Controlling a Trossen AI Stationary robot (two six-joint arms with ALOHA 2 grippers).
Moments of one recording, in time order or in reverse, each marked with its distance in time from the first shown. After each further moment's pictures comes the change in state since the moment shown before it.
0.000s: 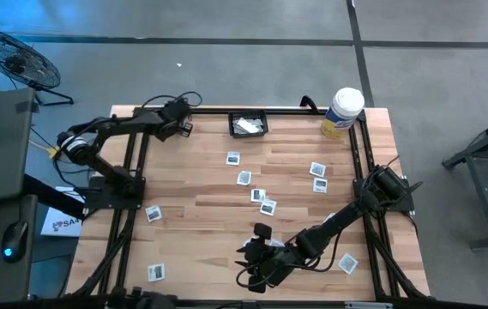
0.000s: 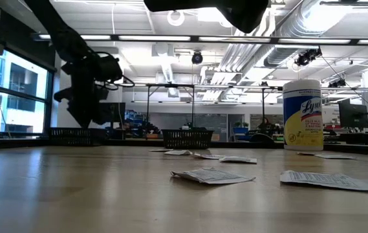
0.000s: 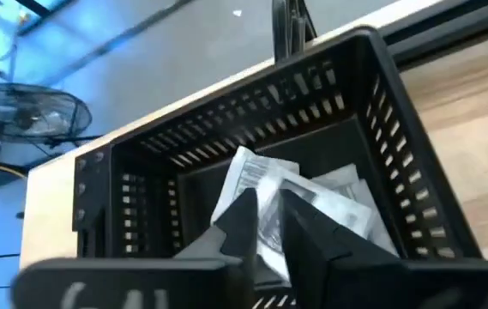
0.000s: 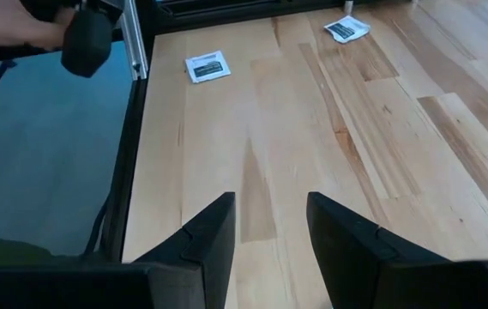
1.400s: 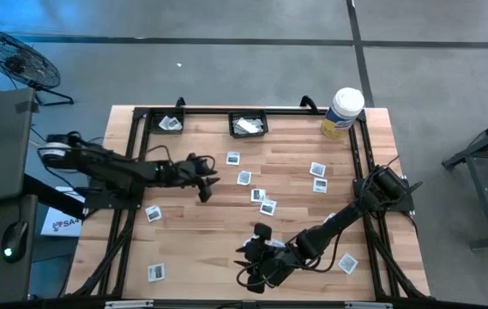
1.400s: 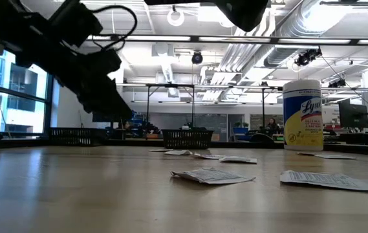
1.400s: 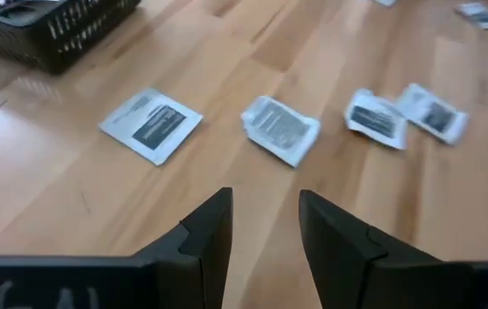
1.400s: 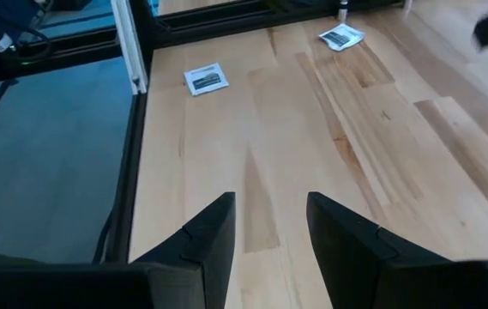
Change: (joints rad) left arm -0.799 -0.180 -0.361 0.703 0.392 -0.074; right arm 0.004 0.000 0.000 0.022 0.023 0.026
